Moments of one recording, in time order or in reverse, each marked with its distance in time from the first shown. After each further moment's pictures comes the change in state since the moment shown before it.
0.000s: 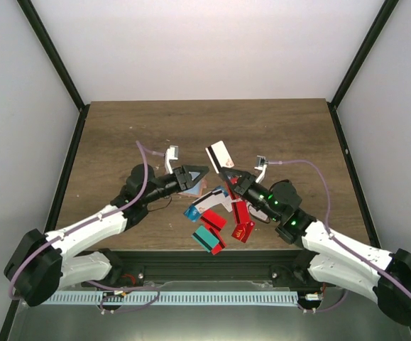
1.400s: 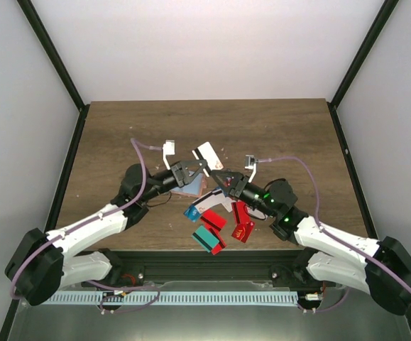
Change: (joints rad) left arm 0.018 0.022 -0.001 0.210 0.022 -0.010; right arm -0.001 0.122 0.000 0.213 -0.189 0.044
